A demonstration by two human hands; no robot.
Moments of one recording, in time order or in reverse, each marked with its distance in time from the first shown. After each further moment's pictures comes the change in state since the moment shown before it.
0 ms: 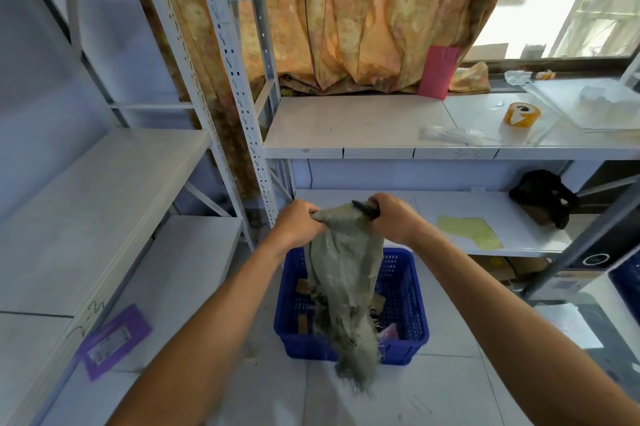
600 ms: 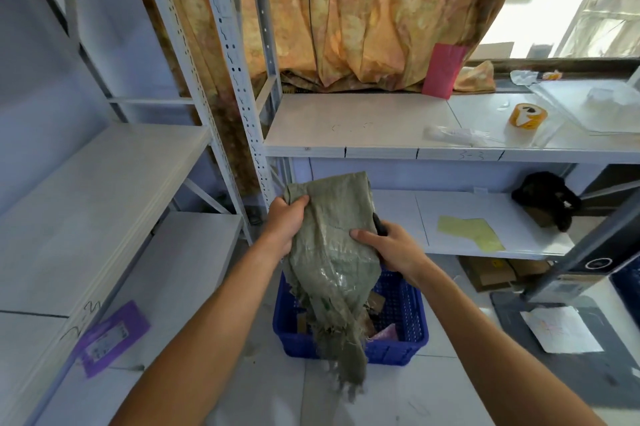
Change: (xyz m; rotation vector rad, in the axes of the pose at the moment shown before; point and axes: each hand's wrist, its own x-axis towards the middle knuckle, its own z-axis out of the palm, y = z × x) left_hand 0.019 -0.009 0.002 -0.840 0.236 -0.328; right_hand -0.027 0.015 0.038 0.854 -0.130 0.141
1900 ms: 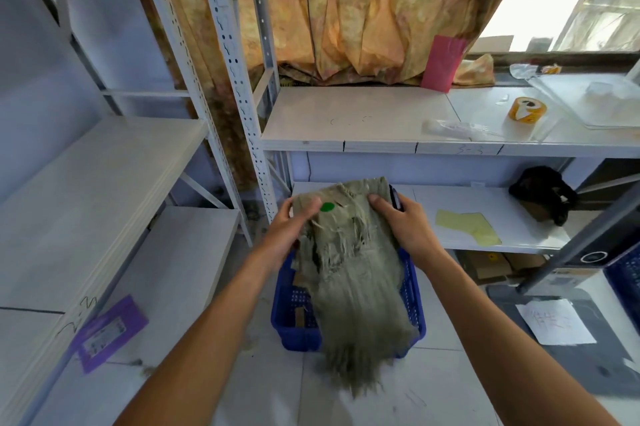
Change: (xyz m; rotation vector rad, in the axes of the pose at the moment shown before) left_hand -0.030 -0.023 -0.020 0.030 -0.320 0.027; right_hand 0.008 -0.011 -0.014 -0.037 0.282 -0.140
